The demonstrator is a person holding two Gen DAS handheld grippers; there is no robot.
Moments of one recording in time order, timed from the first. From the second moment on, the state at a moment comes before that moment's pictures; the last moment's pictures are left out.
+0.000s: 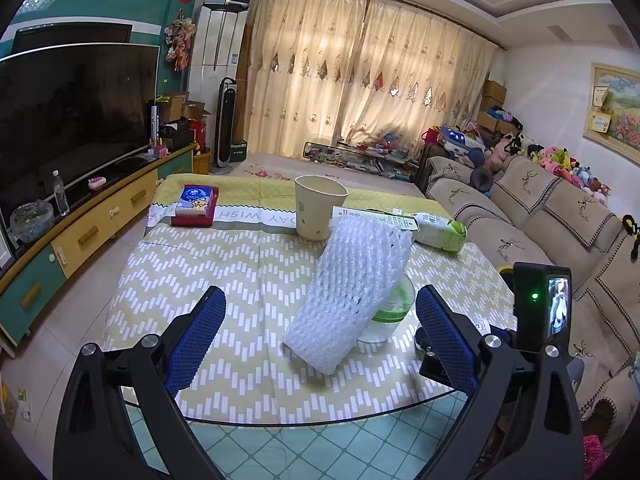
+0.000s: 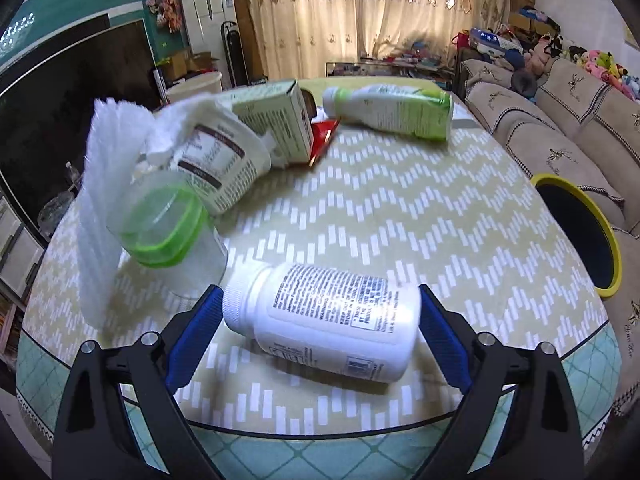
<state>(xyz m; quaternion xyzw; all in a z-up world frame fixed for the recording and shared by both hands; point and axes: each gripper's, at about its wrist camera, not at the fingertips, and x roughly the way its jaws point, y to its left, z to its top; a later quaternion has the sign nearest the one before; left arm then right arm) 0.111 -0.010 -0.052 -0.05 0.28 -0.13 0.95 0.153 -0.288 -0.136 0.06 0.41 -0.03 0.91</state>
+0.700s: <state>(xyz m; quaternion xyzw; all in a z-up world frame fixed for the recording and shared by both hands) 0.114 -0.040 -0.054 -0.03 0.29 -0.15 0.95 0.139 -0.338 -0.114 0.08 0.38 -0.03 0.92</state>
